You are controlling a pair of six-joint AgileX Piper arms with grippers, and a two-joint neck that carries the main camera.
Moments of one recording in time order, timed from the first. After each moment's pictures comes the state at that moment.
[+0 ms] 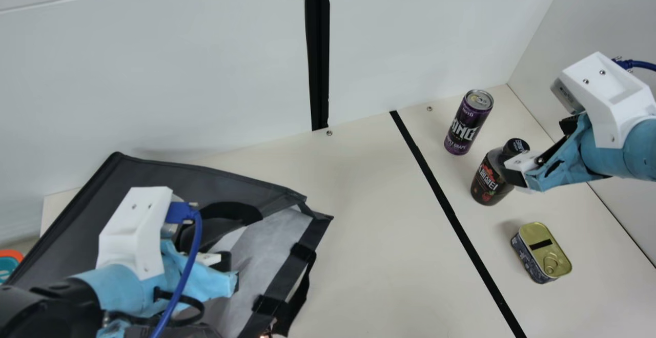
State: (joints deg) left arm -35.0 84.9 -78.7 -14.2 54.8 -7.2; right arm -36.1 73.1 -86.2 19.1 69.8 -47.9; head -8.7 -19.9
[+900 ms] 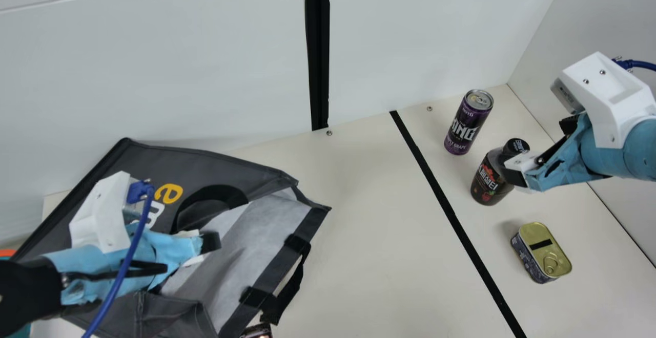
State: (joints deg) left arm -22.9 87.7 -76.7 -34.0 52.3 1.2; right arm -36.1 73.1 -86.2 19.1 69.8 -47.9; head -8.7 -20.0
